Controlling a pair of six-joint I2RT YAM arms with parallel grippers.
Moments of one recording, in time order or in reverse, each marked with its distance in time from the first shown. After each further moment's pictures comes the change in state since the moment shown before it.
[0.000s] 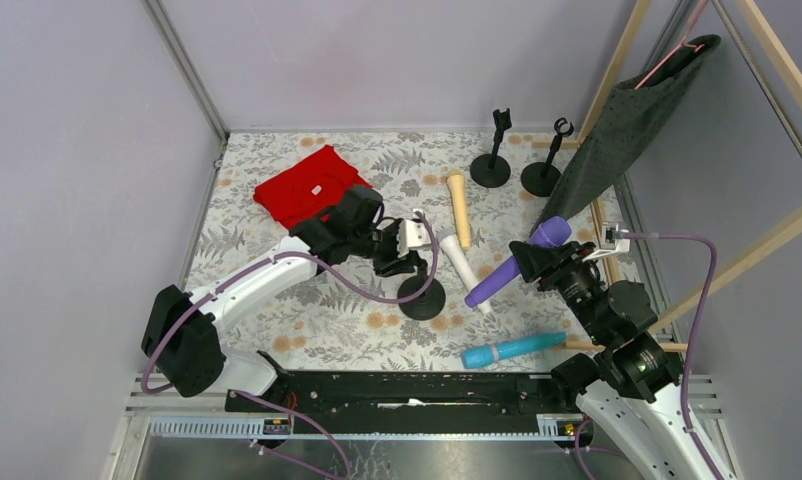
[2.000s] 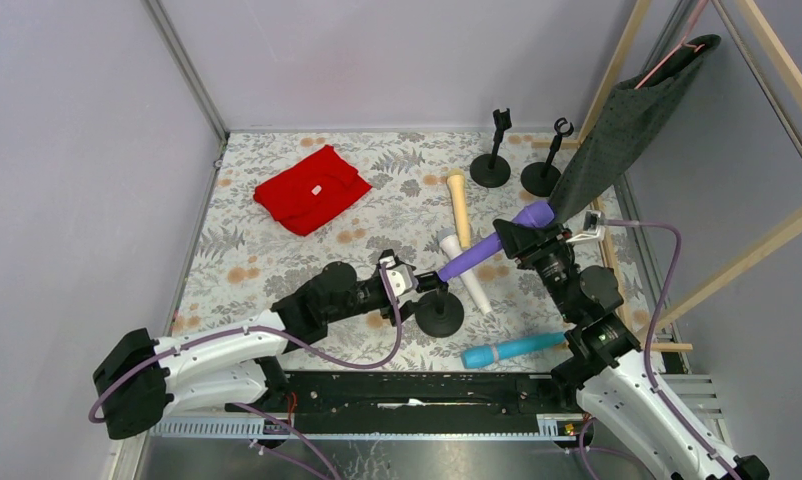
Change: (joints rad) left arm -0.289 -0.370 -0.577 0.742 -0.384 -0.394; right arm 0.000 0.197 -0.159 0.454 0.038 0.206
